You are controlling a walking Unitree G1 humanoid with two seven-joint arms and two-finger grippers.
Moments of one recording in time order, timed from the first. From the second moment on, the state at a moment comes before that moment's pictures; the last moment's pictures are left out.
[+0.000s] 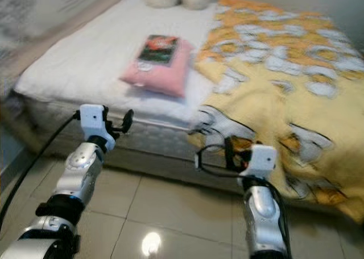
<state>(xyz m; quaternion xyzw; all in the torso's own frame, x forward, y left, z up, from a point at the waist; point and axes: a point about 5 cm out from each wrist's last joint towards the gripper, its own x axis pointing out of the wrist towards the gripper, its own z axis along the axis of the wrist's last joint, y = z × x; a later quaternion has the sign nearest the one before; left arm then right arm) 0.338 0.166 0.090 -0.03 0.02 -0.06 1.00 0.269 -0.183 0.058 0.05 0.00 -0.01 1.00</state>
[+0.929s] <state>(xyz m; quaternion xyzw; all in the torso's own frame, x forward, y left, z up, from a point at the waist) 0.365 0.153 0.126 0.02 -0.03 -0.10 0.99 0.271 -0.189 0.058 0.02 0.00 0.00 1.00</state>
